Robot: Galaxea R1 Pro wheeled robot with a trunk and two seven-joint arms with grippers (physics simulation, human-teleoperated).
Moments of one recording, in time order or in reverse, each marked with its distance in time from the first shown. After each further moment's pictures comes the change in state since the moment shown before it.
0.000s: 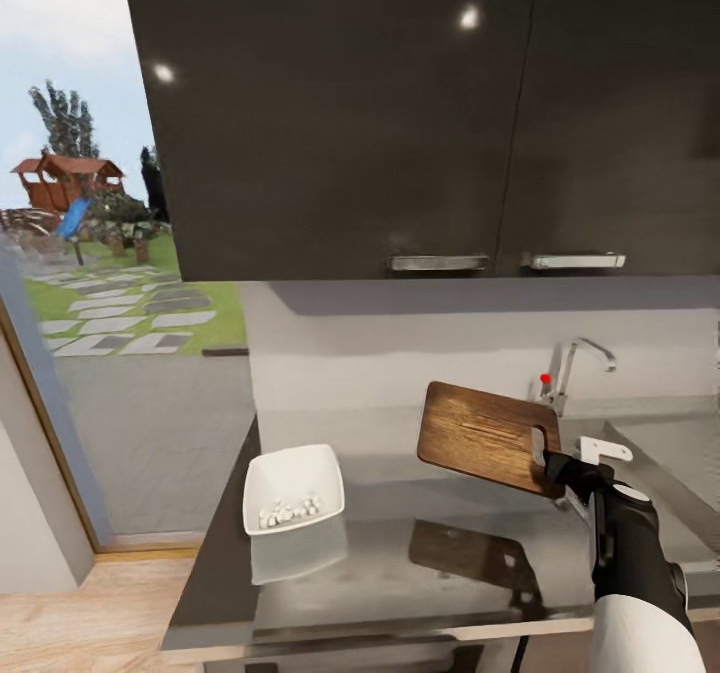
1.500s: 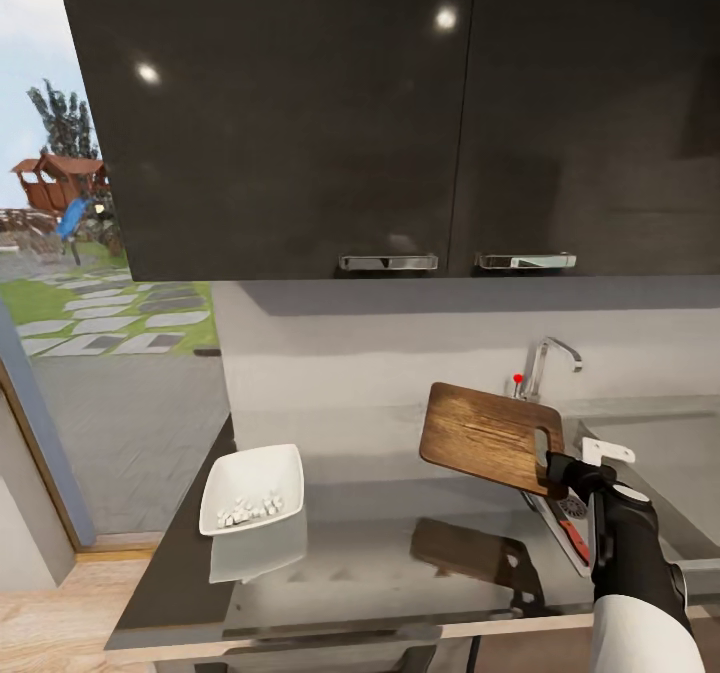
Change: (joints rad) left arm 0.127 0.020 0.002 0.001 0.007 -0.001 0.153; right arm 0.000 0.002 -0.003 0.002 0.003 0.000 -0.030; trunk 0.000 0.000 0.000
